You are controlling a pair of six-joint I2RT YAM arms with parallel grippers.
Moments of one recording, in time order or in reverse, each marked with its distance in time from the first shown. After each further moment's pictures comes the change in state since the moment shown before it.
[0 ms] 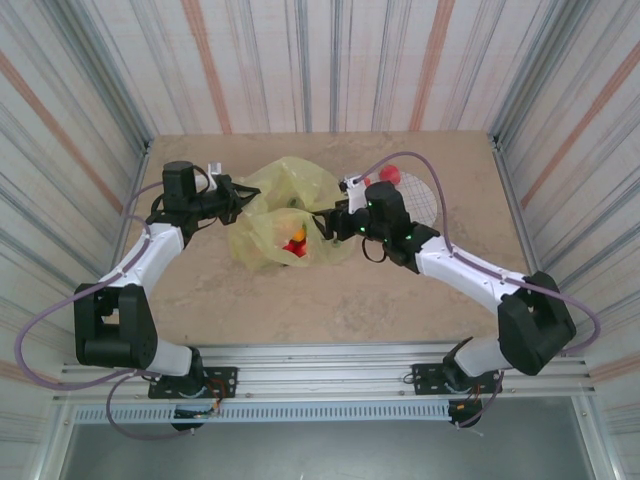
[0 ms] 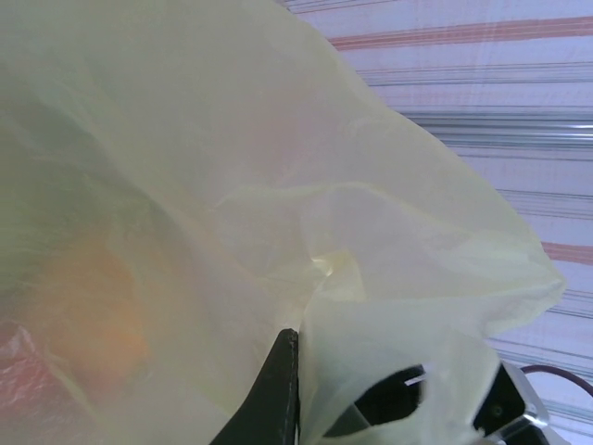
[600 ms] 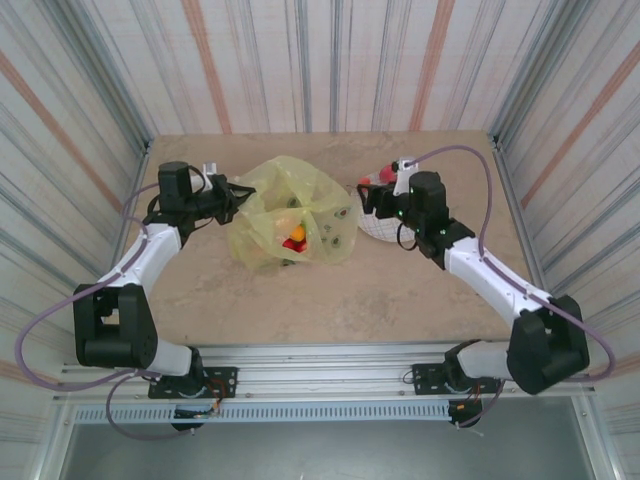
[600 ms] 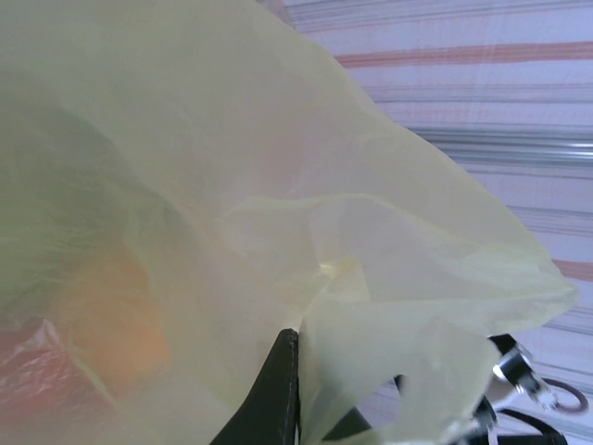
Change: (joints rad) left arm 0.037 -0.002 -0.005 0.001 0.000 -0.003; right arm -0.257 -0.069 -0.021 -0.045 0.166 0.035
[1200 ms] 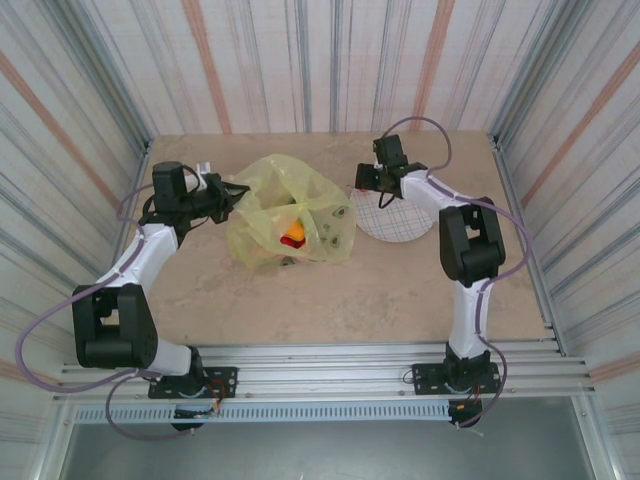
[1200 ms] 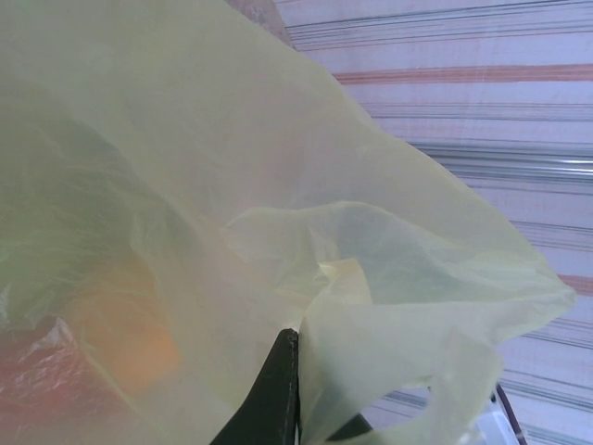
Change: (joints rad) left arm 0.026 -0.002 0.000 0.006 0.004 -0.006; right arm -0.069 0.750 0.670 -0.370 0.066 0.043
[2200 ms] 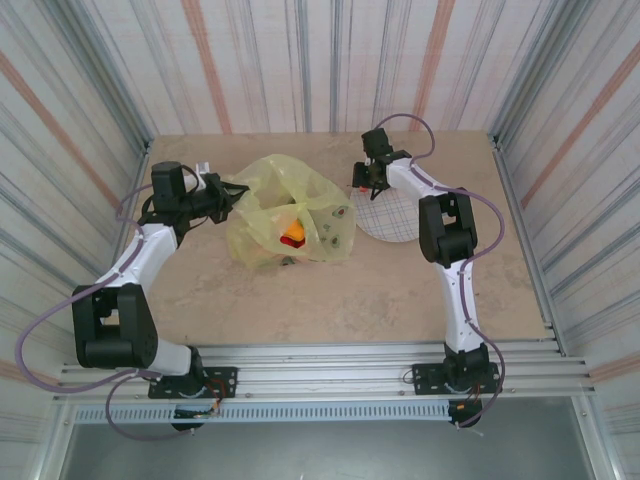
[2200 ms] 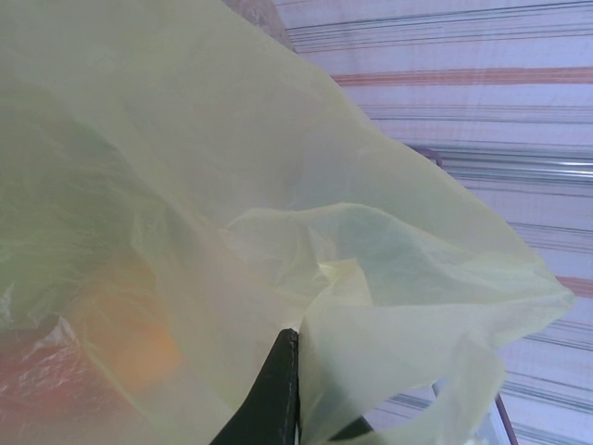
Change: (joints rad) left arm 0.006 0.000 0.000 0.000 0.003 0.000; right arm 0.000 0.287 0.363 -0.216 0.009 -0.023
